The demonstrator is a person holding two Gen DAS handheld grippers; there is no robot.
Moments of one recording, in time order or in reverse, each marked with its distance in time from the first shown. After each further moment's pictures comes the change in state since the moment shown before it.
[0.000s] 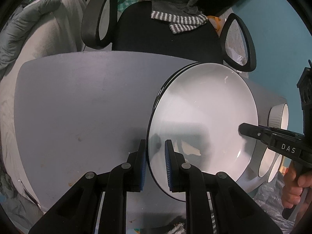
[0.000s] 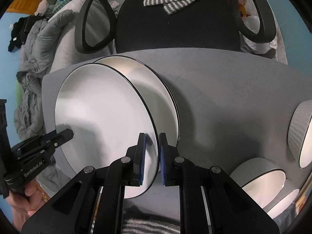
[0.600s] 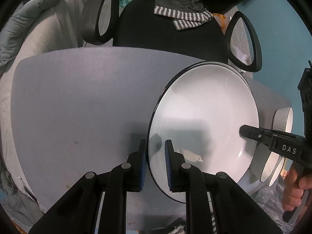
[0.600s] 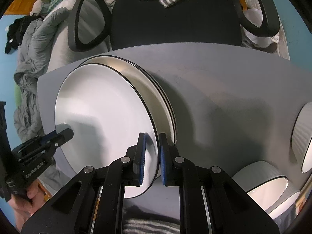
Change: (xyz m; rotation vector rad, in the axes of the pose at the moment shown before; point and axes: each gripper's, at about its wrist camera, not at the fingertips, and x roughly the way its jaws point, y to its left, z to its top) left arm 0.014 -0.002 0.010 -0.016 0.028 0.015; right arm 0.012 -0.008 0.008 0.033 0.049 0.002
